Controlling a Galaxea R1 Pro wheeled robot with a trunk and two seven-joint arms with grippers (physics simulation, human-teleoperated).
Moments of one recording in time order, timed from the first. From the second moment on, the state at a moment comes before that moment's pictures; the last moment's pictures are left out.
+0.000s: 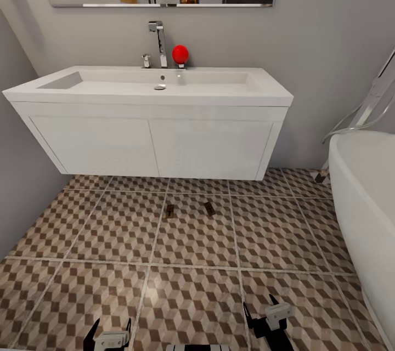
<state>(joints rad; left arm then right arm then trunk) -0.39 0.02 -0.34 0.08 0.20 -1.04 0.19 -0.45 -0.01 0.07 -0.02 0.16 -0.92 -0.02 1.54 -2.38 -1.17</state>
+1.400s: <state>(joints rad) -0.39 0.01 -0.34 0.08 0.20 -1.04 0.19 -0.45 -0.01 0.07 -0.02 0.16 -0.93 -0.02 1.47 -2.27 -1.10</state>
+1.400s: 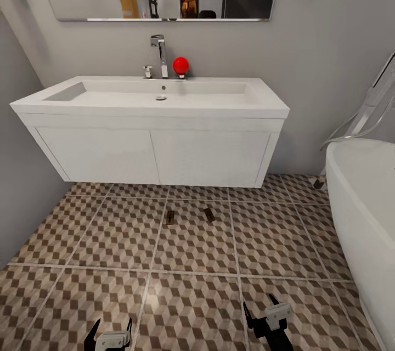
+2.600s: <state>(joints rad) -0.39 0.01 -0.34 0.08 0.20 -1.04 0.19 -0.45 -0.01 0.07 -0.02 0.16 -0.92 -0.02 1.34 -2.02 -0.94</state>
